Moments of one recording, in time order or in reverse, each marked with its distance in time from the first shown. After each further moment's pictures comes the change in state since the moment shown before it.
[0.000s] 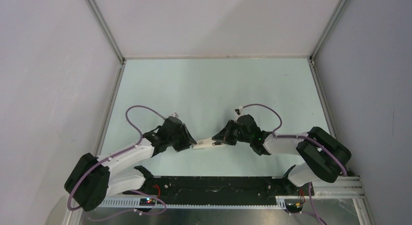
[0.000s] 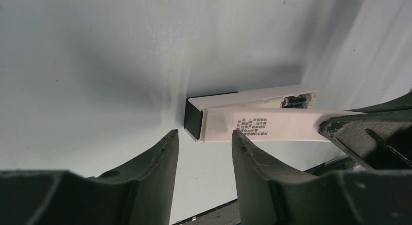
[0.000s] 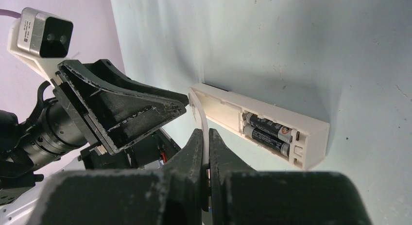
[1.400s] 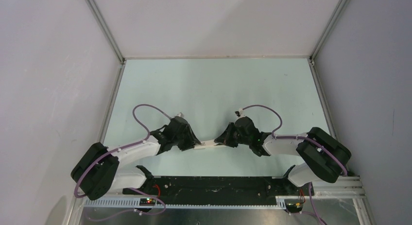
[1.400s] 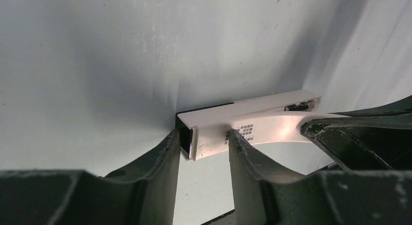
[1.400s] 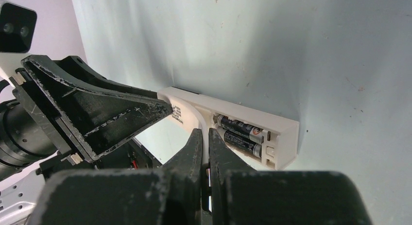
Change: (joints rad) left arm -0.056 0.131 0.014 0.107 -0.003 -0.016; right arm 0.033 -0.005 0.000 -0.093 0.098 -0.068
